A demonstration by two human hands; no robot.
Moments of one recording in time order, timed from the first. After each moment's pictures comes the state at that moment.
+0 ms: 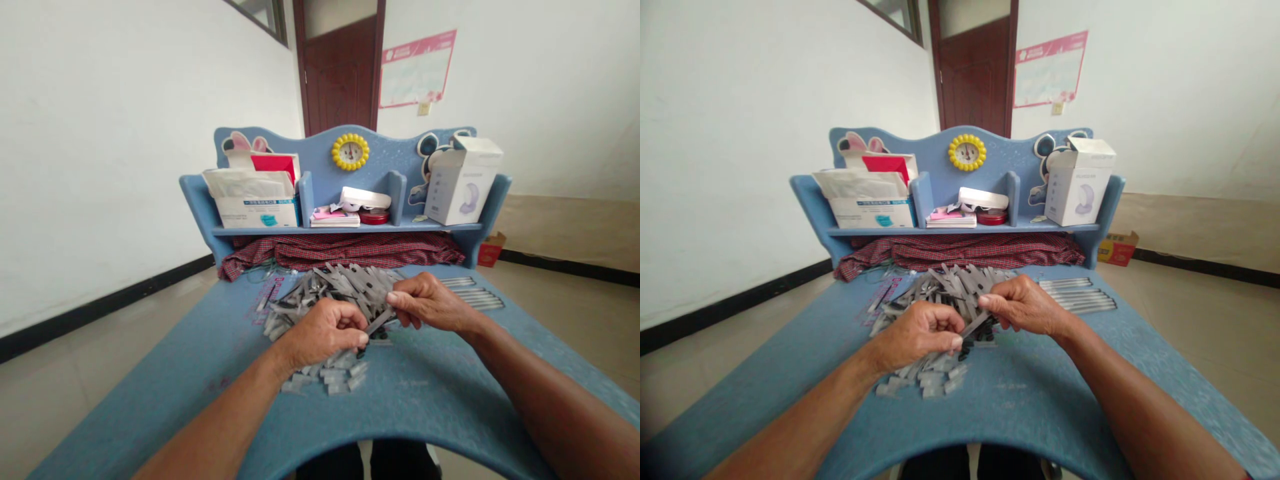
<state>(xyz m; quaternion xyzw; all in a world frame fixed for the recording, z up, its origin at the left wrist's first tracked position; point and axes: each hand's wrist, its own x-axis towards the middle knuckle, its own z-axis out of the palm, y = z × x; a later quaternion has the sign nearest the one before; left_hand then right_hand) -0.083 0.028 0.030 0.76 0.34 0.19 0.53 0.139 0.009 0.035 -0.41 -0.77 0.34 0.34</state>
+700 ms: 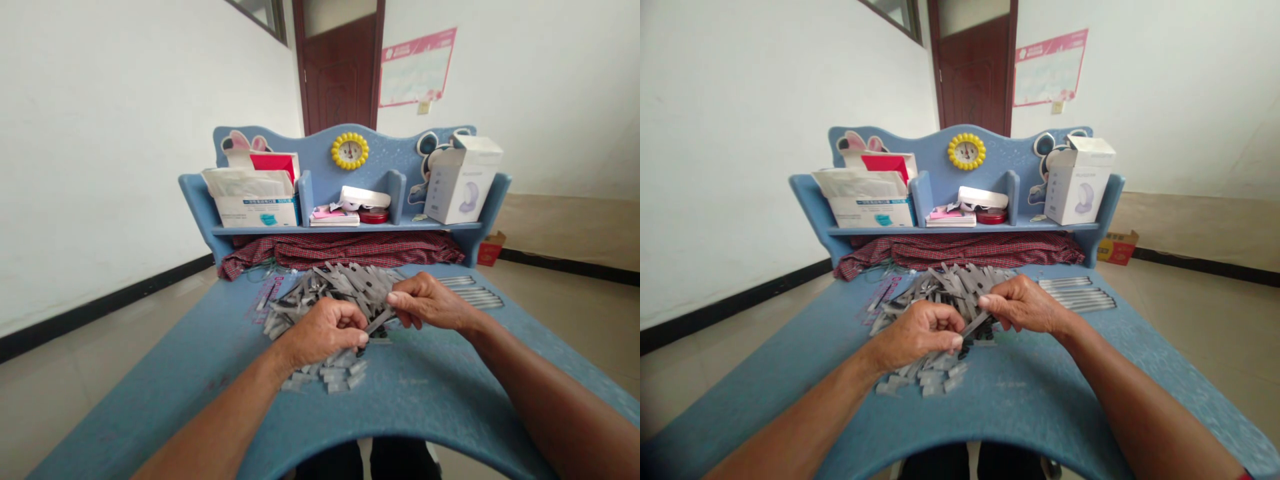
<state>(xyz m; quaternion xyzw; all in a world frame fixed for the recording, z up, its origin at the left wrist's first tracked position) -0.083 0.030 0.027 0.75 0.33 0.19 0.53 0.140 0.009 0.036 -0.40 -0.78 0.35 0.32</state>
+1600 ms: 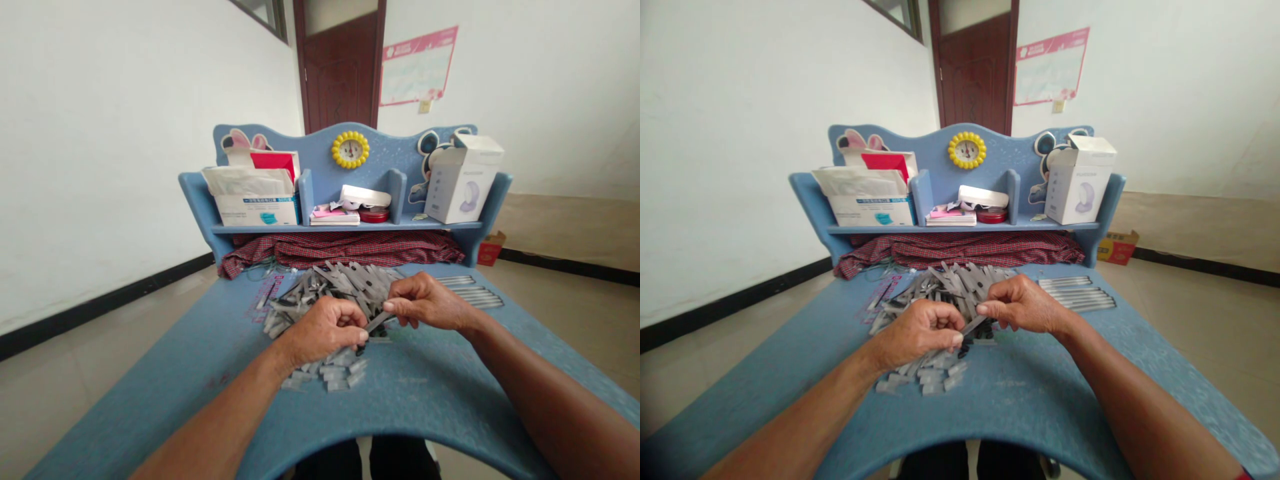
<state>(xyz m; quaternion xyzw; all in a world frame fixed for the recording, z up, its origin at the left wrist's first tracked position) -0.081 0.027 0.030 0.76 0.34 0.20 0.52 0.139 0.010 0.034 -0.42 -0.77 0.36 0.32</state>
